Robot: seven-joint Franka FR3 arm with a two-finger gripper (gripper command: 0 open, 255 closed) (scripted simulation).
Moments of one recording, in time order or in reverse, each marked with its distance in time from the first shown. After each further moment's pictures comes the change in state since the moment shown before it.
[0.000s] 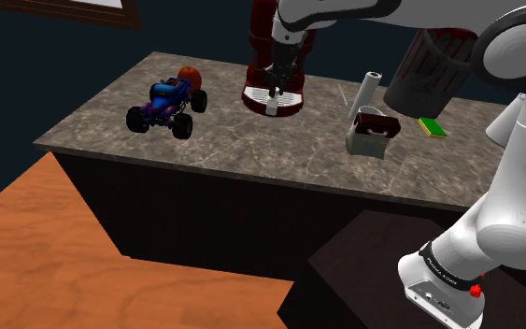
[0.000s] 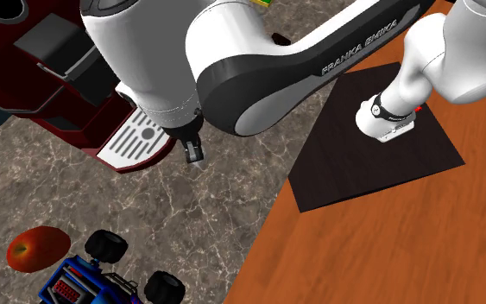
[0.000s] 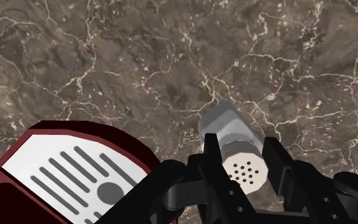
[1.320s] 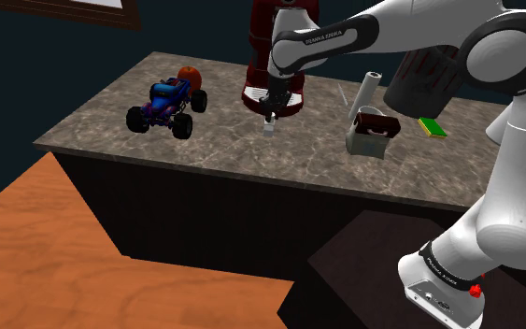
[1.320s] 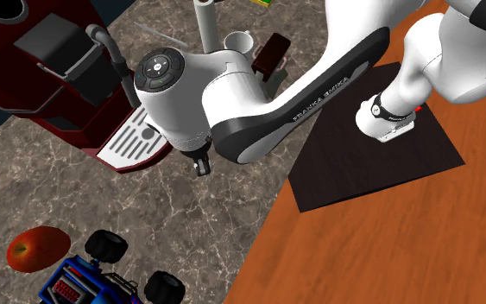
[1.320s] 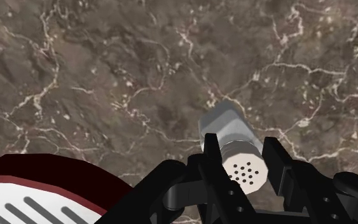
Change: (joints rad) arm 0.000 0.057 -0.002 -0.172 -0.002 0.229 -0.002
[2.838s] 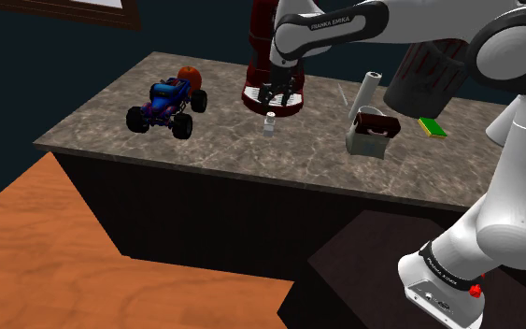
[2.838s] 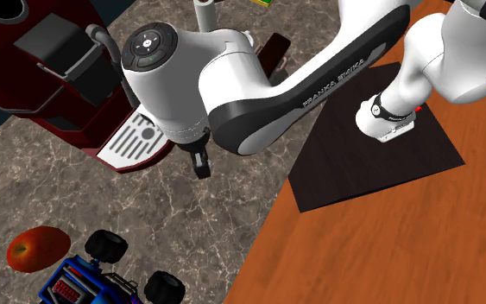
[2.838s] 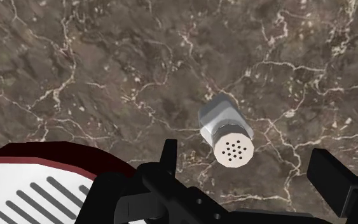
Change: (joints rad) arm -0.001 -0.035 0.000 0.039 0.002 -0.075 0.000
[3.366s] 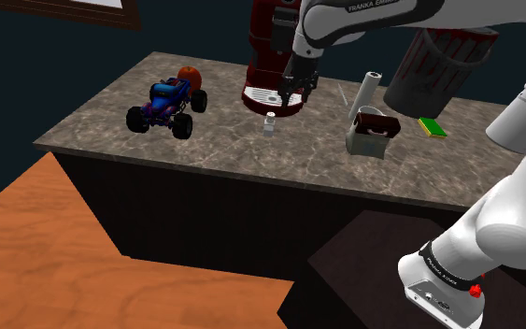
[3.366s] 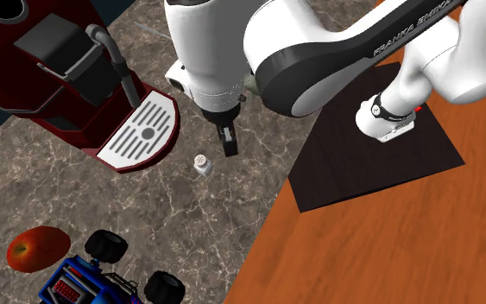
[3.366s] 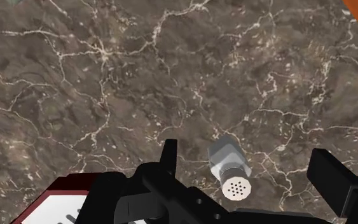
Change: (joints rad) arm -0.015 -0.255 -0.009 -0.235 0.009 -0.026 0.002
